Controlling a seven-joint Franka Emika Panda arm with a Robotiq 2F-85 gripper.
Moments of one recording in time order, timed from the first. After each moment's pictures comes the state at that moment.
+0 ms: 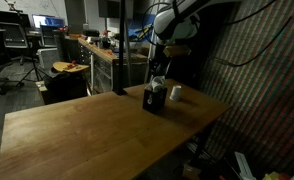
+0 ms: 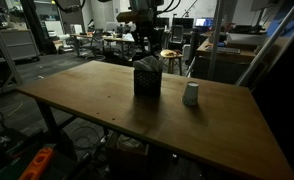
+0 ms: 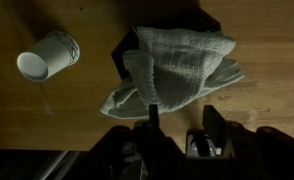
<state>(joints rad) -0.07 0.15 -0.07 -1.97 -0.11 2.36 -0.06</state>
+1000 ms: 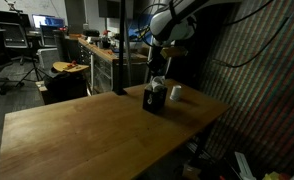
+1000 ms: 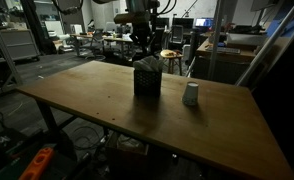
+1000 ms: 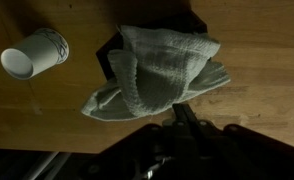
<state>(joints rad) -0.05 0.16 -0.06 -1.98 -0.11 2.36 -0.07</state>
